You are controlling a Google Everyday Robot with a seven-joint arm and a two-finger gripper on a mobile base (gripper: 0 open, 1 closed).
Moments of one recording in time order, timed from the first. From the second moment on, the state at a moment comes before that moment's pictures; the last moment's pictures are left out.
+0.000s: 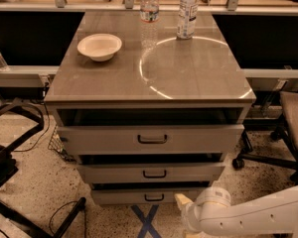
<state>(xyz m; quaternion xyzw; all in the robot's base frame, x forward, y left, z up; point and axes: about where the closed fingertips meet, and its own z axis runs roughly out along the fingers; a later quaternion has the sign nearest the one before) 0.398 -0.128 0.350 -0.73 0.66 0.02 0.16</state>
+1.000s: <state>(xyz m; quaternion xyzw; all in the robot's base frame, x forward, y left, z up) 0.450 -0.093 0.254 -0.73 0.67 0.02 0.15</state>
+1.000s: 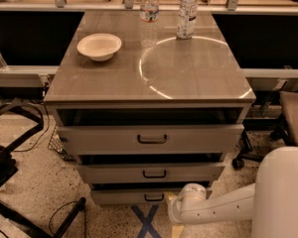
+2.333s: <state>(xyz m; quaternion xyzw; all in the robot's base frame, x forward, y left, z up) 0.453 -0.043 0.173 -0.75 0.66 0.00 0.08</state>
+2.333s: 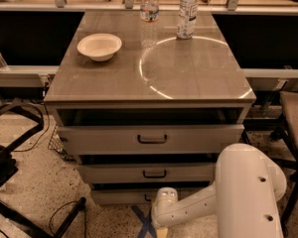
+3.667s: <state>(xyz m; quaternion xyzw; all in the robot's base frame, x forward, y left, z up) 0.466 -0.050 0.152 -0.73 0.68 -0.01 0.07</state>
